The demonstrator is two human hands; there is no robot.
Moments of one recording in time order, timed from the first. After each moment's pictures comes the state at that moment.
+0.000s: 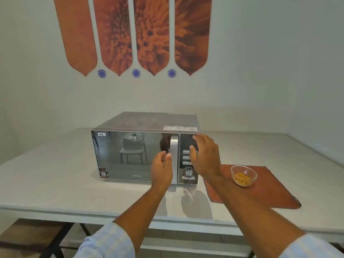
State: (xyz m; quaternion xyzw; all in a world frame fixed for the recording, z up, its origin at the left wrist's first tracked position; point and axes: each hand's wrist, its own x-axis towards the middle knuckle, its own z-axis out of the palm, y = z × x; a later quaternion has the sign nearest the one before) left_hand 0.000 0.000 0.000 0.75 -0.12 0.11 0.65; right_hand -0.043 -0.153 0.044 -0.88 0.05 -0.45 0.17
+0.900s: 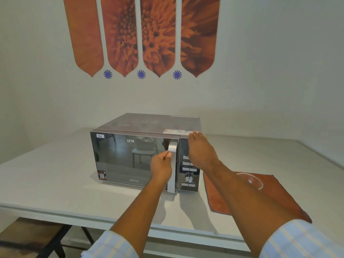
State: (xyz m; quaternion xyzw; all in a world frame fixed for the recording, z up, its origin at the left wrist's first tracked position) left_hand 0.035 -0.021 0.015 0.75 -0.08 0.08 0.66; right_hand 0.000 -0.172 0.080 -0.97 0.02 -0.25 0.01
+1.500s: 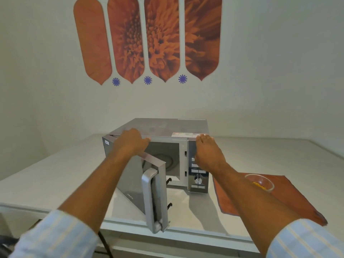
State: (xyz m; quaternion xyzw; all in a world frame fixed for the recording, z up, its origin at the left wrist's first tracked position) left_hand 0.040 0.107 0.154 0.97 -0.06 0.15 0.20; right_hand -0.003 -0.166 0.075 -0.96 0.03 -0.27 0.06
